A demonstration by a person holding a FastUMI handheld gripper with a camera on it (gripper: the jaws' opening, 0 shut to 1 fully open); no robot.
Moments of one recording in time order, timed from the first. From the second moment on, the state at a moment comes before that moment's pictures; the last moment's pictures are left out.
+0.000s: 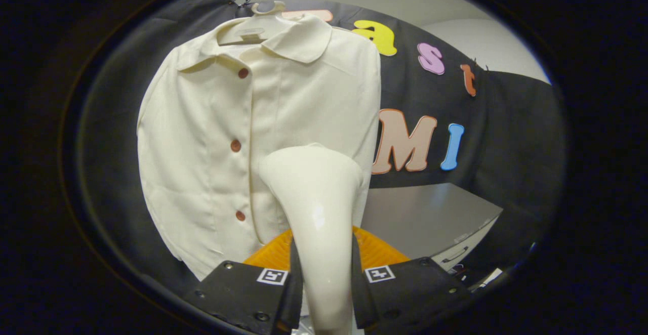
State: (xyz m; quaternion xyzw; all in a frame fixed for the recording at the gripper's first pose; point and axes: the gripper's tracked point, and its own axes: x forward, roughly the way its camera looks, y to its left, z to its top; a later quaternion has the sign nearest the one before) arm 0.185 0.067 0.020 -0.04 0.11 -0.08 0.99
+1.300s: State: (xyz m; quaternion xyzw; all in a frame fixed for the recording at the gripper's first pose) arm 0.166 0.060 -0.179 -0.04 0.24 -0.09 0.97
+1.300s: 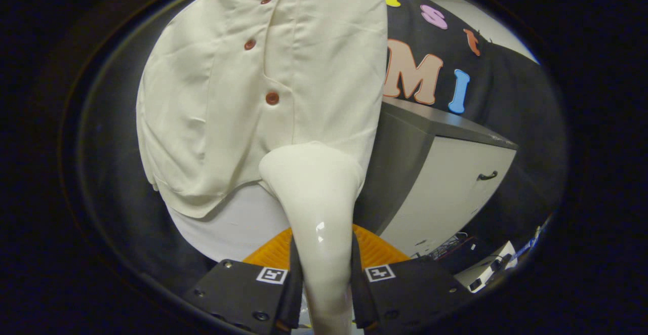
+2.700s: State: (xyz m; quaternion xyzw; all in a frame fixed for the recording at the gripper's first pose) arm 0.026 0.037 -0.201 -0.04 0.29 -0.10 0.95
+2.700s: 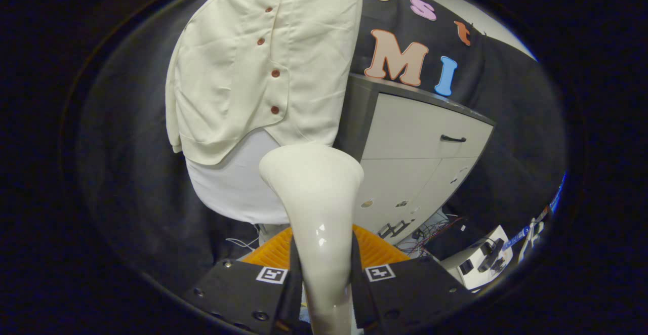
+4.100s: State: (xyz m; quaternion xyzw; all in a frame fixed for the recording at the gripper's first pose) arm -0.045 0.078 -0.047 -0.06 0.15 -0.01 0.99
